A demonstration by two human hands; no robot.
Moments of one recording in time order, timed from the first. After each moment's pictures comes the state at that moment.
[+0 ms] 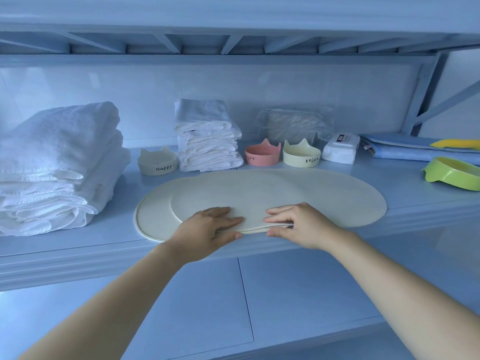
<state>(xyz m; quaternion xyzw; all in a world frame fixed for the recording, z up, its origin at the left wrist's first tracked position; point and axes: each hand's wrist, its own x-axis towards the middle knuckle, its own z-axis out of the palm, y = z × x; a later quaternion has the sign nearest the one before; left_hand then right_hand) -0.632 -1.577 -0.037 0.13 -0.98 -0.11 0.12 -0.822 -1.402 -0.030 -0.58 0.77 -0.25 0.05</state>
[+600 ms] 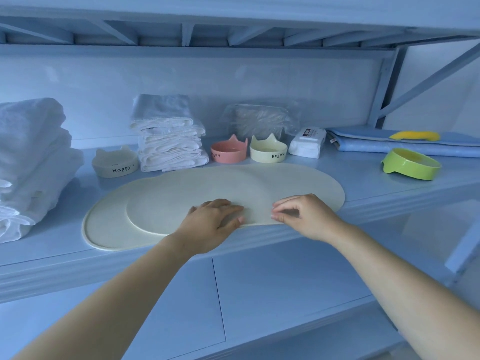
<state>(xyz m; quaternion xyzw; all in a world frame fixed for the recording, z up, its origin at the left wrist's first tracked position) -0.708 -1.523 -0.028 0.13 -0.98 -0.10 0.11 -0.879 -1.341 -0.029 -0.51 0.80 -0.31 0.02</state>
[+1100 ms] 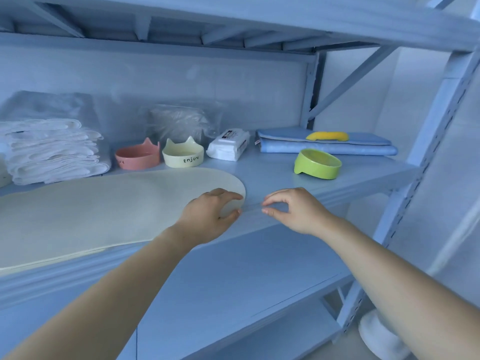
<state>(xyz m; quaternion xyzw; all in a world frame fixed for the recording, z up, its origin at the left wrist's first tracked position) -0.880 -1.377 -0.022 0.05 -0.97 -0.16 0.19 -1.007 -1.188 -0.019 -0.48 0.83 -0.29 -0.06</state>
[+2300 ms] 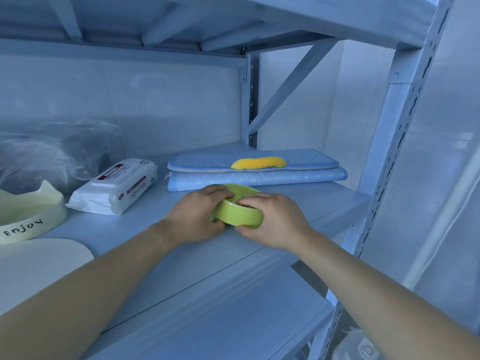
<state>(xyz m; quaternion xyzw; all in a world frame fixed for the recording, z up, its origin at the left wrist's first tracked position) -1.188 -1.312 -0.003 -0.10 -0.97 -0.11 0.22 -1.242 -1.122 -0.007 -0.42 0.85 -0.25 -0.20</state>
